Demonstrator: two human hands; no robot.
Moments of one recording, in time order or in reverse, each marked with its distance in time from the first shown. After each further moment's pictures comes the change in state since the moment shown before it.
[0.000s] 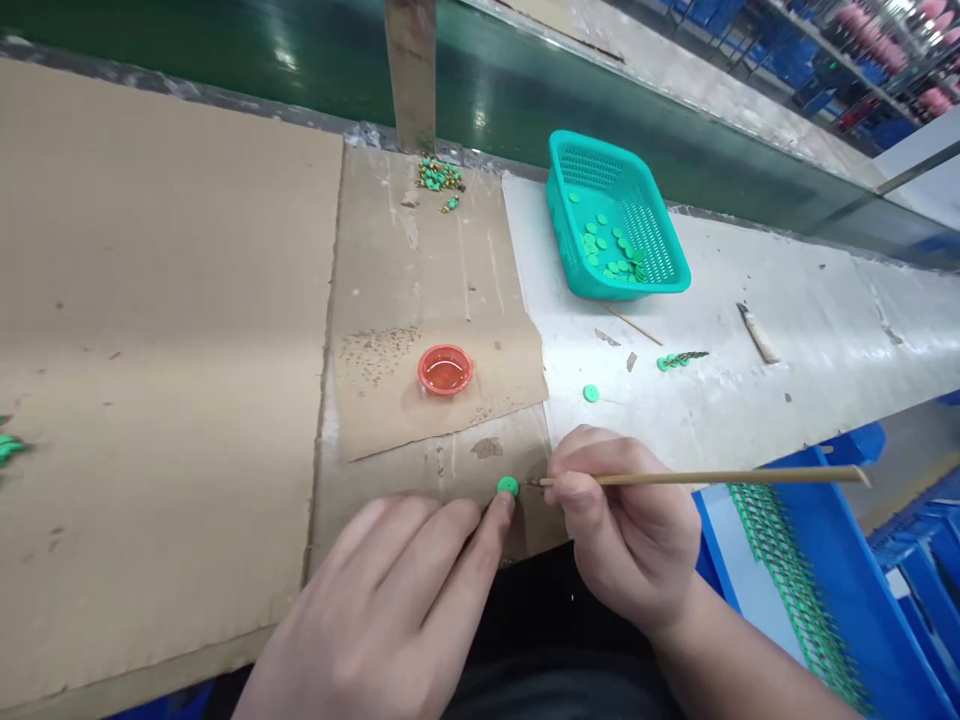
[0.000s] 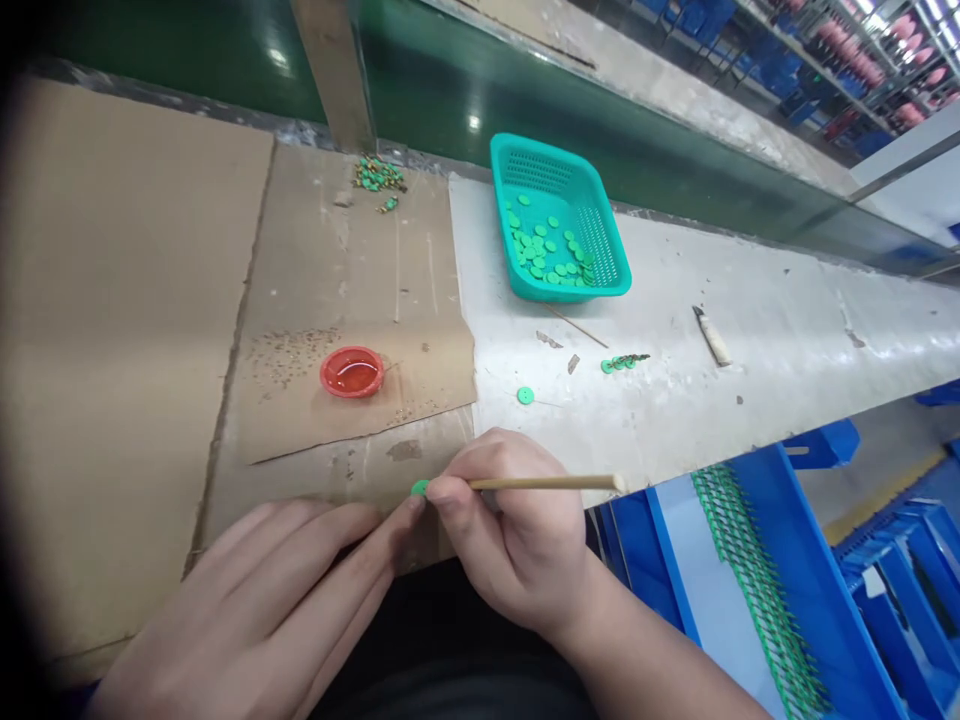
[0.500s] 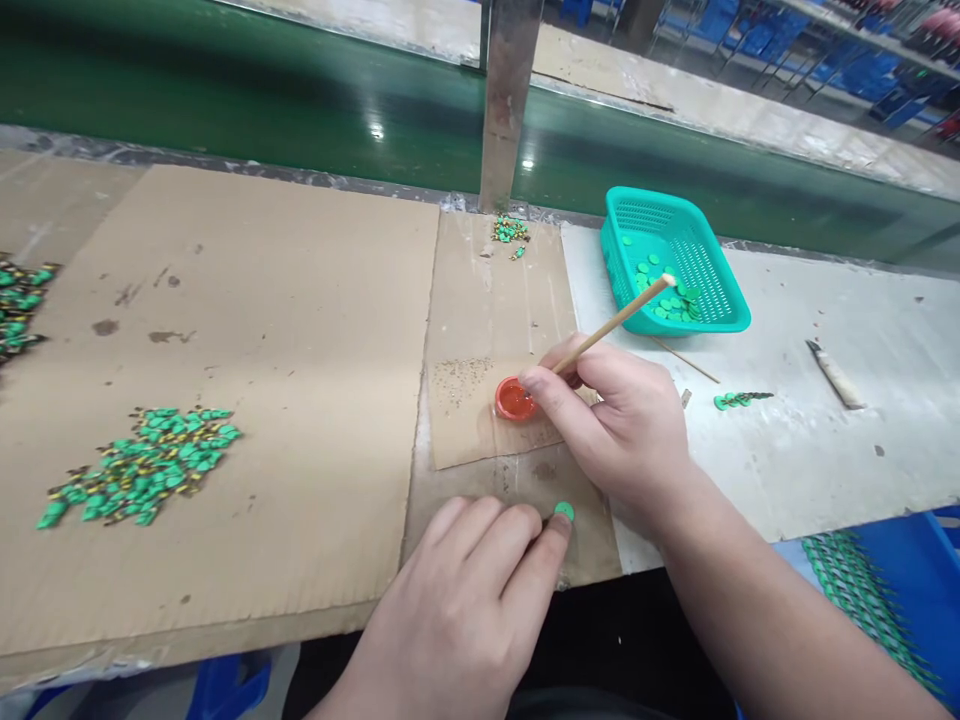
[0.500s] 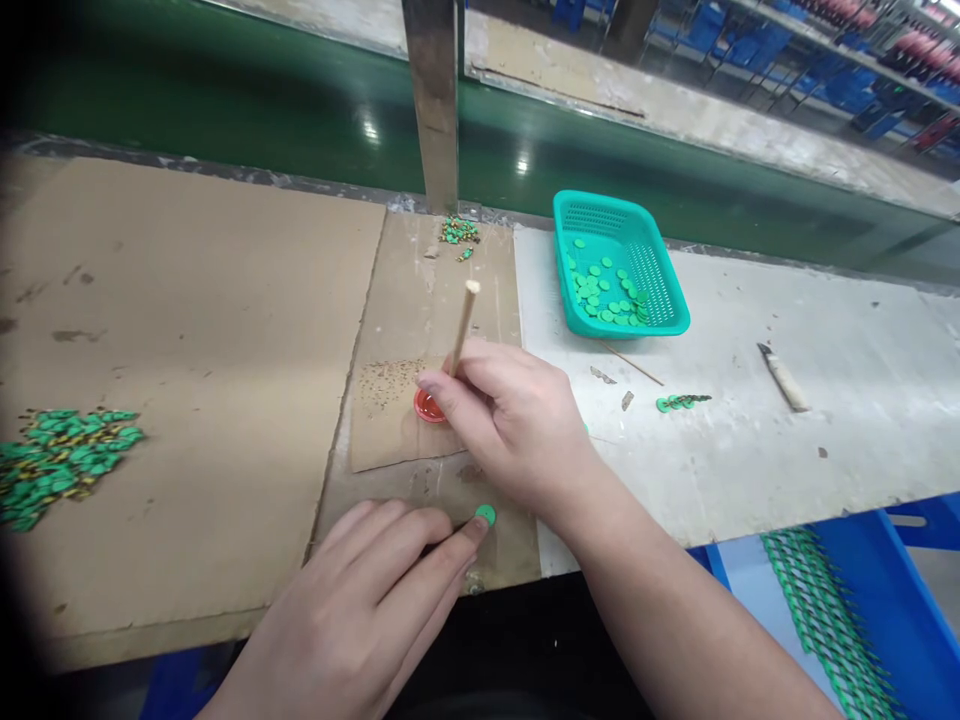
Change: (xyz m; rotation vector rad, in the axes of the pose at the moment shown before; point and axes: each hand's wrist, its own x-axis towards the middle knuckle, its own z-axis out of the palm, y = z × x) left_hand 0.008 0.006 -0.005 0.002 -0.085 -0.102; right_hand 0.103 0.011 0.030 -0.250 -0.086 -0.084
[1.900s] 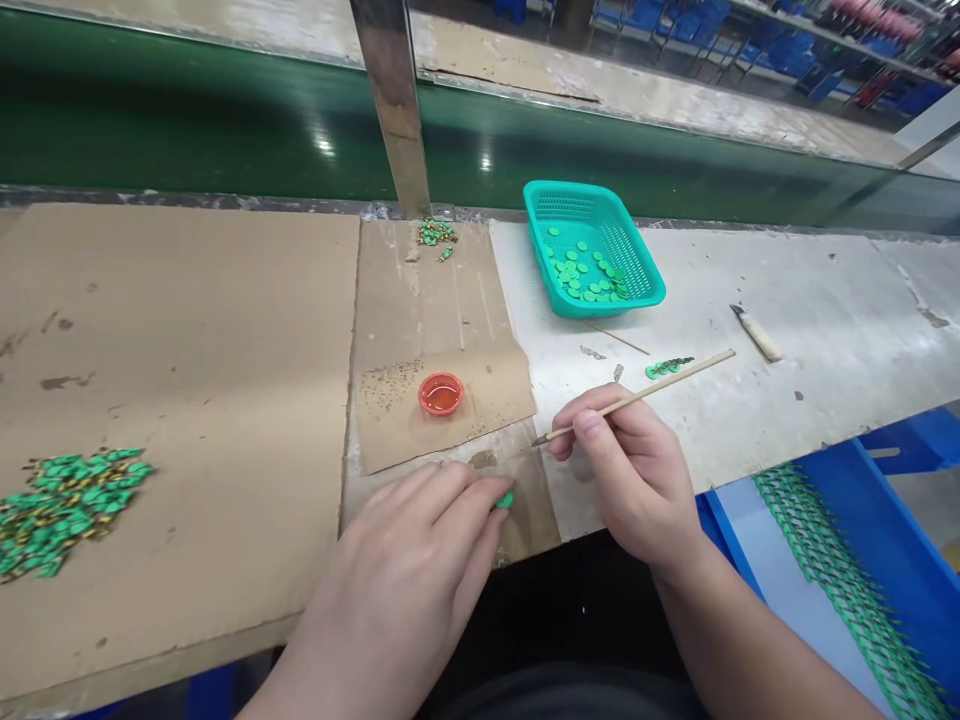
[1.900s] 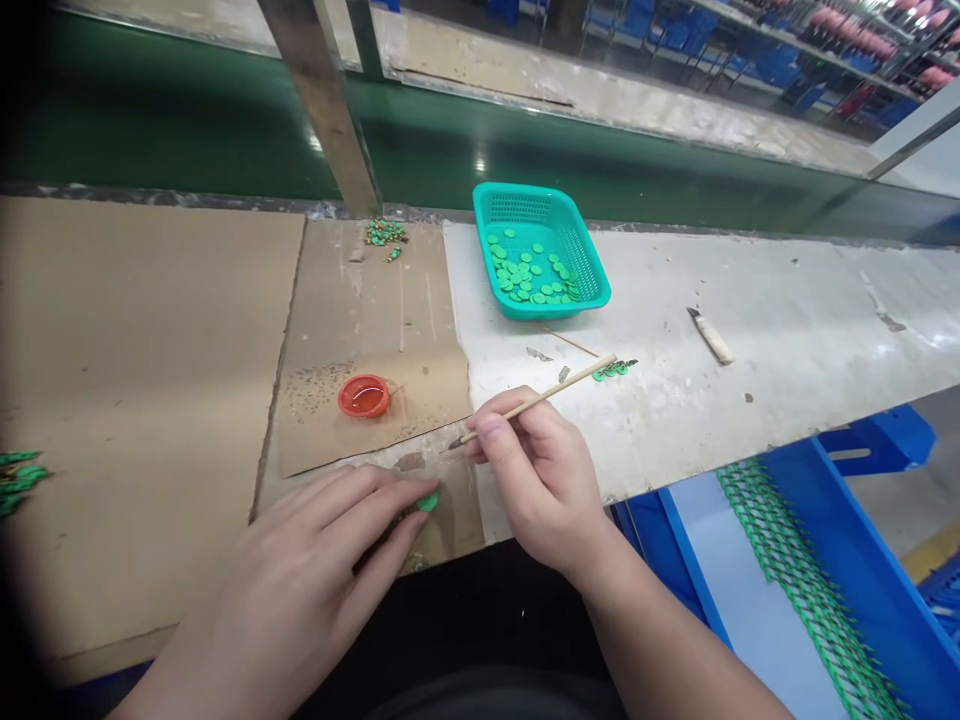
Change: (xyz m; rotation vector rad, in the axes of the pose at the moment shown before) left_hand 0.034 -0.006 -0.005 -0.033 -0.012 -0.035; right_hand -0.080 -0.001 -0.043 0.488 0.203 0.368
